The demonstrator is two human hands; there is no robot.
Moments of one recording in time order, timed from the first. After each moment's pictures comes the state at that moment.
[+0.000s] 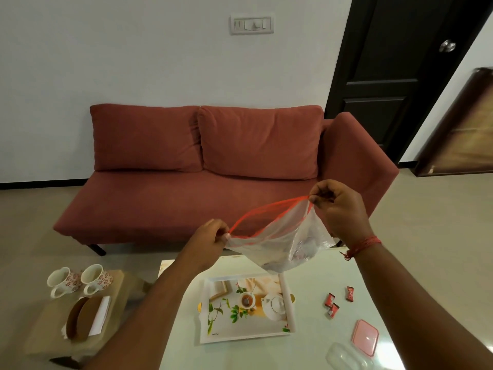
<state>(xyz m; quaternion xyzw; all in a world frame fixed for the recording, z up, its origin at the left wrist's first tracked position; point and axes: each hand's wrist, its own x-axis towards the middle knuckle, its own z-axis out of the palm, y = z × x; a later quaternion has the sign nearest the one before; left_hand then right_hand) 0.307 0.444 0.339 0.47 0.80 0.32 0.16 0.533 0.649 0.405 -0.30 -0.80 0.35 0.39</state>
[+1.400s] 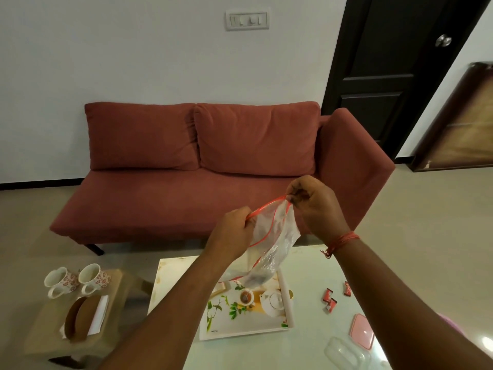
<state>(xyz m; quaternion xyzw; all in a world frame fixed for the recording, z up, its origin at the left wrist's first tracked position) 0.360 0.488 0.371 0.48 0.81 0.33 0.12 0.511 0.626 0.410 -0.25 -0.84 0.31 0.37</state>
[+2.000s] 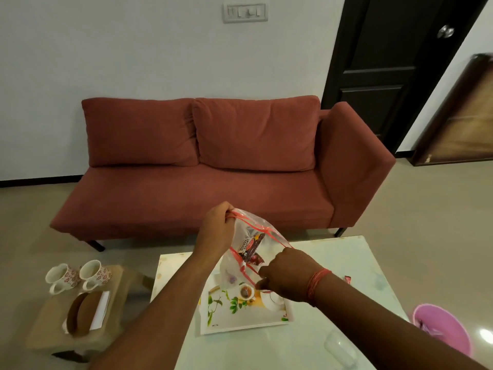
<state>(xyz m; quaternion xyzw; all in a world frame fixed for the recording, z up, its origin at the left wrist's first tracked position) 0.346 0.479 0.357 0.37 0.84 0.37 0.12 0.521 0.554 0.337 -0.05 -0.99 -0.01 -0.13</state>
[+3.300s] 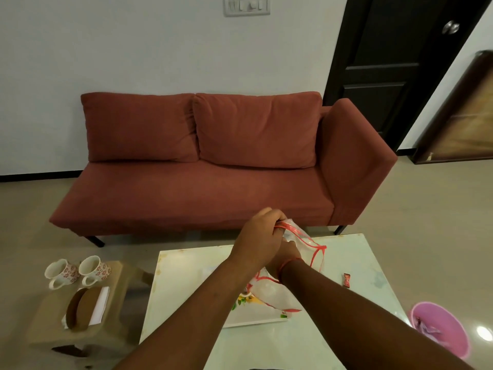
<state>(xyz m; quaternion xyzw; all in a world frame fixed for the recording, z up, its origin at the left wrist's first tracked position) 0.419 0.504 0.367 0.51 0.77 0.36 0.13 0.460 0.560 0.275 -0.39 -0.91 0.03 -0.10</state>
